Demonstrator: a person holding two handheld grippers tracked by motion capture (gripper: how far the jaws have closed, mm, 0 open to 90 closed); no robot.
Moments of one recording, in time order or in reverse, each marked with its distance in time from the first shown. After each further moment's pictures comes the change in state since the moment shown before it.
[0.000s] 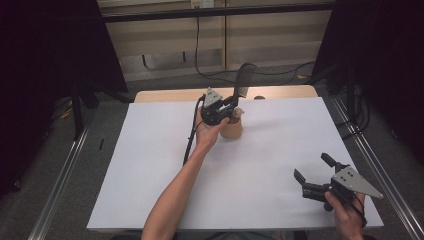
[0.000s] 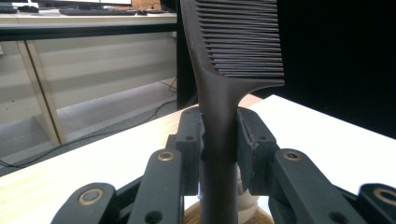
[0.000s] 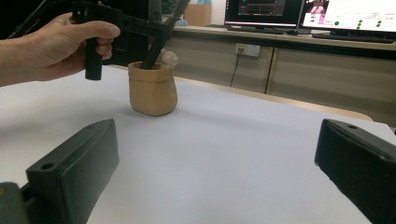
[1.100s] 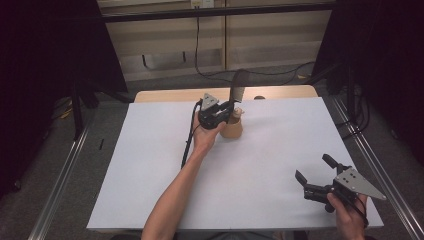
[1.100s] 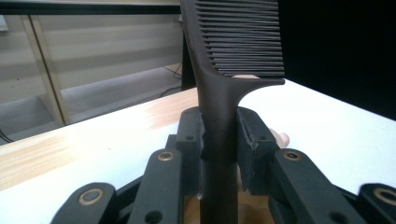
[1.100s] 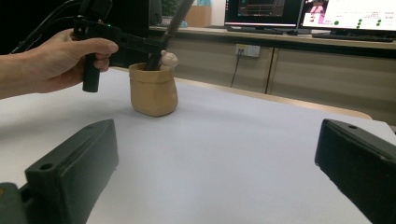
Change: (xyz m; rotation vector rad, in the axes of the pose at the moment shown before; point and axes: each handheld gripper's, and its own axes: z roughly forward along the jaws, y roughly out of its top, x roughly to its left) left arm 0.007 -0.017 -0.003 0.049 0.030 -0.028; right arm -0.001 0.000 -0.004 -0.005 0.001 0.013
